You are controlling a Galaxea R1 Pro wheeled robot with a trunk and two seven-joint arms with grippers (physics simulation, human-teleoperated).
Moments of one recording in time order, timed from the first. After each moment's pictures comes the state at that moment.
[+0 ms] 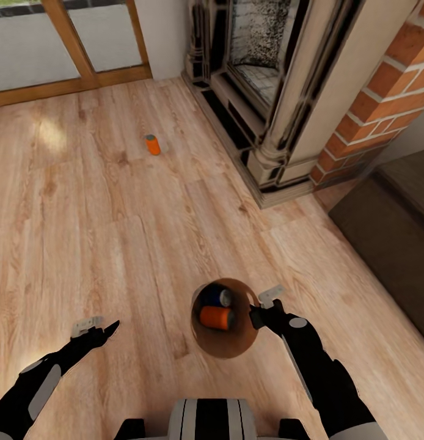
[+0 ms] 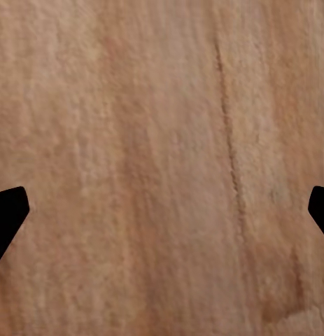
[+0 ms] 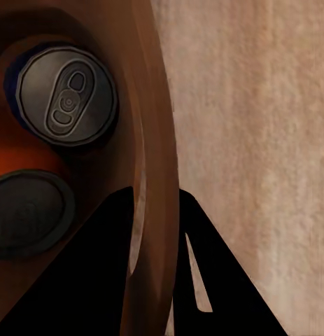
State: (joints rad) left arm -0.45 0.30 0.13 -0.76 0.40 0.12 -0.43; right arm -0.44 0.02 0.15 -1.31 0.22 0.58 0.27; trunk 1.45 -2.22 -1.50
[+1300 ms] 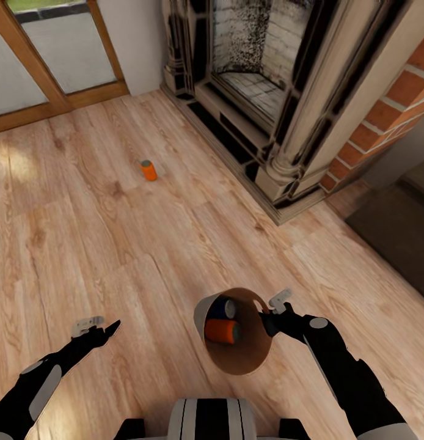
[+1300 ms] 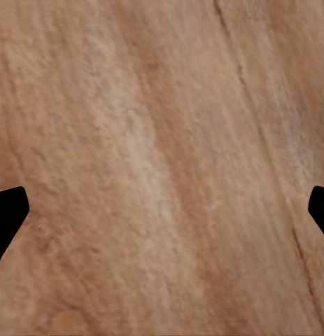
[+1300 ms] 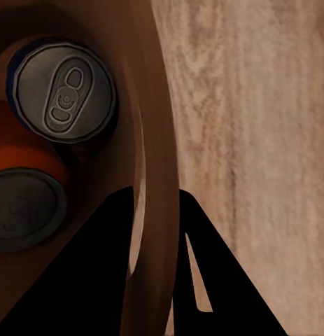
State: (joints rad) left arm -0.45 0.29 0.12 -0.76 0.40 0.10 -0.45; right arm -0.44 -0.12 0.15 -1.33 0.23 0.56 0.51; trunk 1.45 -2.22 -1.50
